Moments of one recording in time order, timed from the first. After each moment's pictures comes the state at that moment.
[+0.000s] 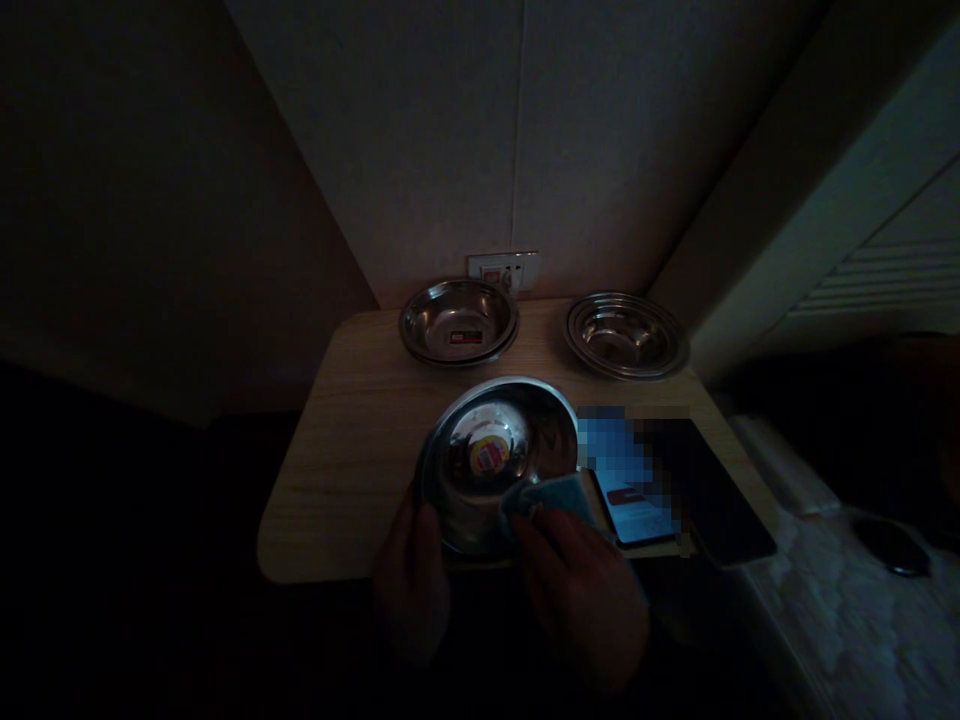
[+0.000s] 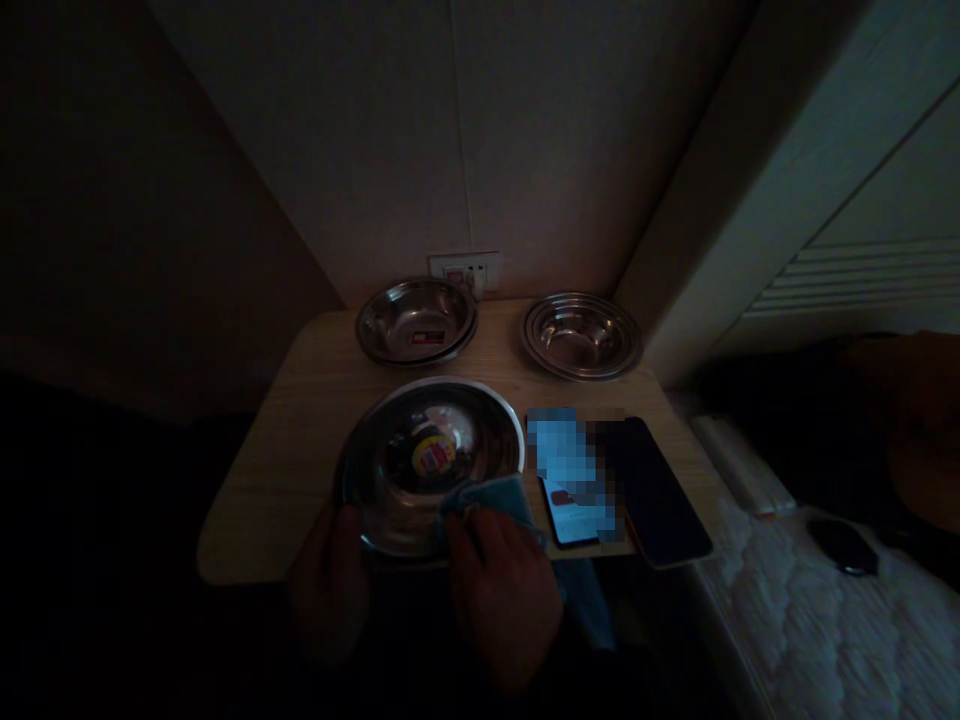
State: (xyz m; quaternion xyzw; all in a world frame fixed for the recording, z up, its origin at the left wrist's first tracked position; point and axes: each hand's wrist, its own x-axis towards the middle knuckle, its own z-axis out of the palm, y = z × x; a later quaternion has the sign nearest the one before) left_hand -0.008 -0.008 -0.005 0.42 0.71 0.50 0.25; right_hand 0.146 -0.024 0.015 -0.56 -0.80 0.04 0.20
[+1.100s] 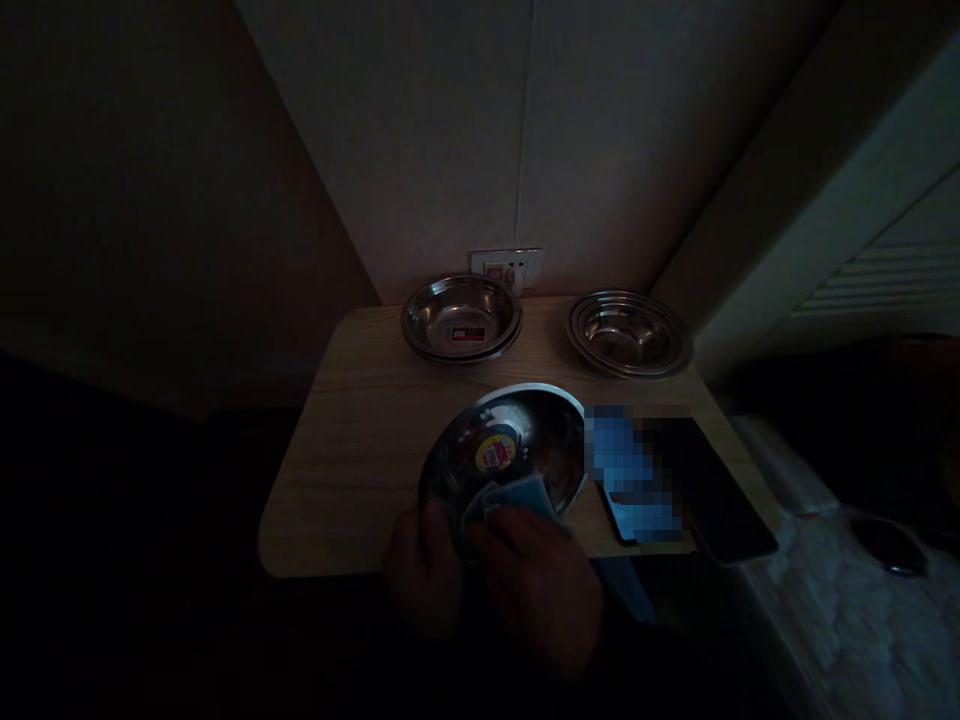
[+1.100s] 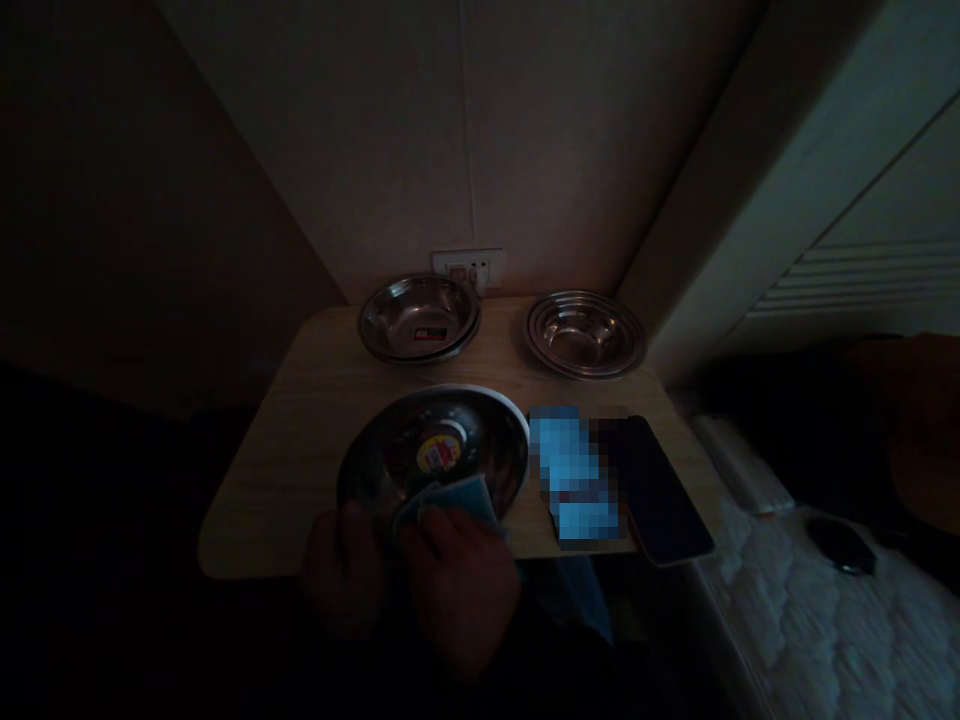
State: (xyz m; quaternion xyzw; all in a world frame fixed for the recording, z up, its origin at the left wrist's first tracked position) left_hand 0.001 -0.006 -0.013 0.46 0.76 0.45 0.09; right_hand 0.121 -0.014 0.022 -0.51 -0.83 0.12 0.19
